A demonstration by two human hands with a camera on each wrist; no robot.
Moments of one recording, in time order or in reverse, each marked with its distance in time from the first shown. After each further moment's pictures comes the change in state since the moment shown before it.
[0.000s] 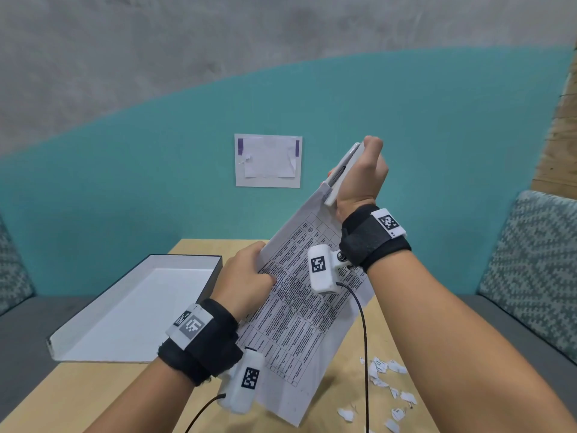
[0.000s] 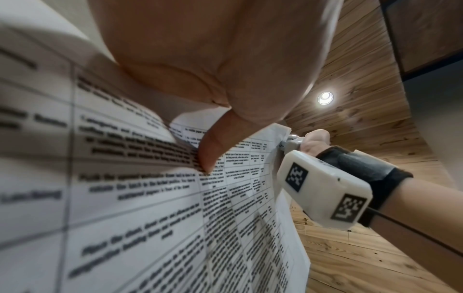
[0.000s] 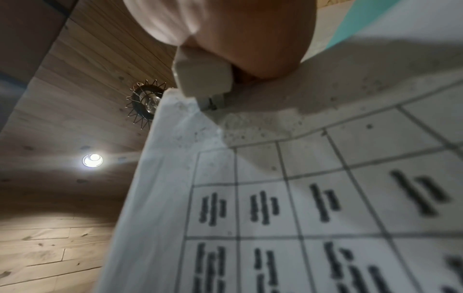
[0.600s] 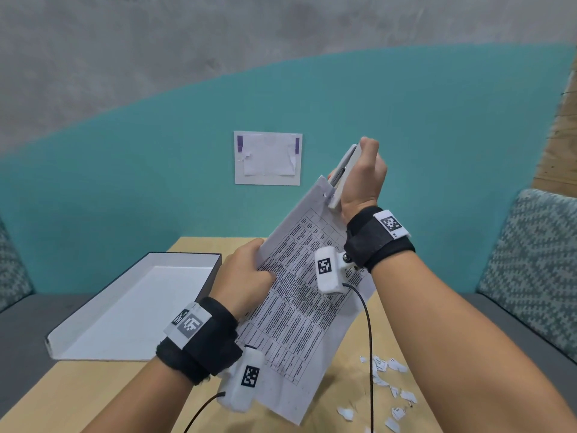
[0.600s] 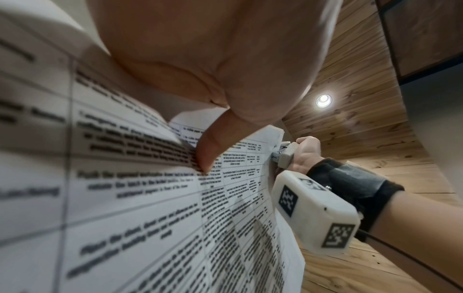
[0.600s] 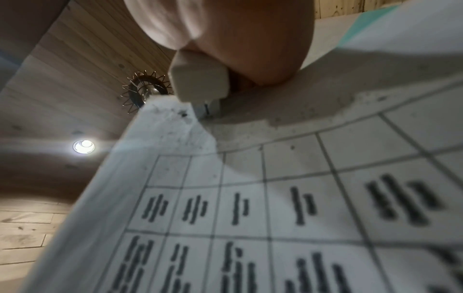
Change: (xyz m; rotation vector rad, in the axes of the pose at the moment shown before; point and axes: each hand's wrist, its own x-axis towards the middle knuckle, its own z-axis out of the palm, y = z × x) left_hand 0.000 0.001 -0.001 -0.002 0.003 -0.022; right_hand 0.005 0.008 -0.008 -0.136 -0.046 -0.058
